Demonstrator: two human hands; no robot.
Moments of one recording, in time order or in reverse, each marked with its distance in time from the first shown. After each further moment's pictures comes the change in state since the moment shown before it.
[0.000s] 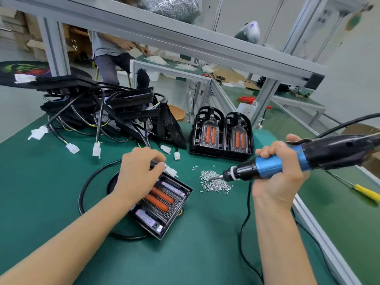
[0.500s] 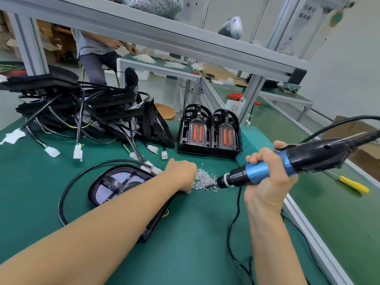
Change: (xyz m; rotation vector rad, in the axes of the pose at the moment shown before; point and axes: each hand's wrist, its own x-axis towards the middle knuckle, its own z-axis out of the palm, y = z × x) left_hand 0.055 0.056 0.109 0.612 -0.776 0.138; right_hand 0.005 0.000 -0.025 -0.094 0.071 -0.004
